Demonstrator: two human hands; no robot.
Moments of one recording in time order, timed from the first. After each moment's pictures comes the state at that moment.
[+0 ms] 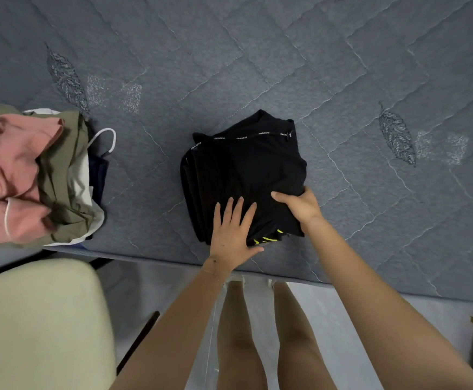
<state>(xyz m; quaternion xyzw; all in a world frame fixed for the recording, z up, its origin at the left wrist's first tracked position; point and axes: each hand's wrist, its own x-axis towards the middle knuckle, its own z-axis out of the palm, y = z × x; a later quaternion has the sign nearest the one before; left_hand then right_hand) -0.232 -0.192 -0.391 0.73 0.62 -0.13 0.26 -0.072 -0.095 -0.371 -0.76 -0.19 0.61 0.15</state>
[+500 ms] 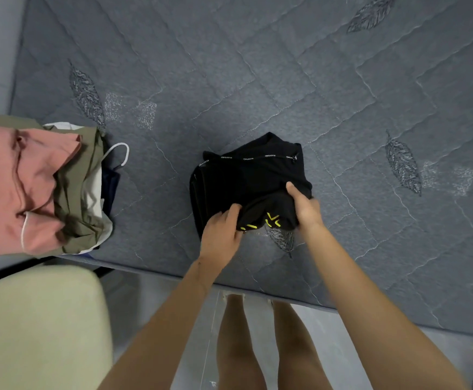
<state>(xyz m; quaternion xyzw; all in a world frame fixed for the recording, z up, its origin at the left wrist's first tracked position) -0.261 -0.146 -0.353 0.64 0.70 0.05 0.33 -0.096 -0.052 -0.350 -0.76 -0.07 0.61 0.22</state>
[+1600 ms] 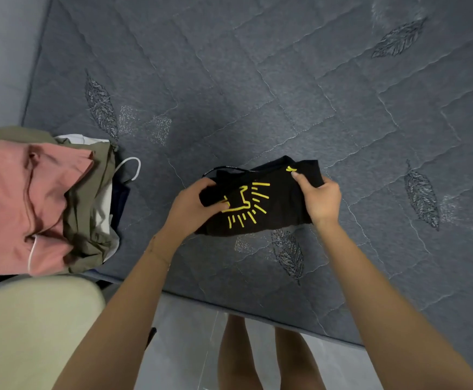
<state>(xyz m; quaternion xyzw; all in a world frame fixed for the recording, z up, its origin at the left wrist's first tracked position) -0.359 -0.056 -0.341 0.46 0.74 0.17 0.47 -0.111 0.023 -0.365 -0.78 -0.39 0.45 0.20</state>
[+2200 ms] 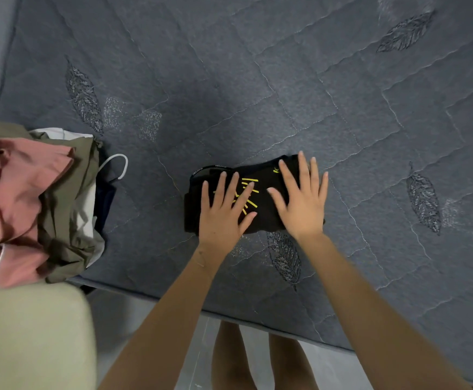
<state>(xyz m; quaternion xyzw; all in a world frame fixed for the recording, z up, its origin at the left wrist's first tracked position) -0.289 -0.070 -0.402 0.73 0.68 -0.08 0.04 -0.119 0.002 -0.391 -0.62 -0.76 0.19 0.02</state>
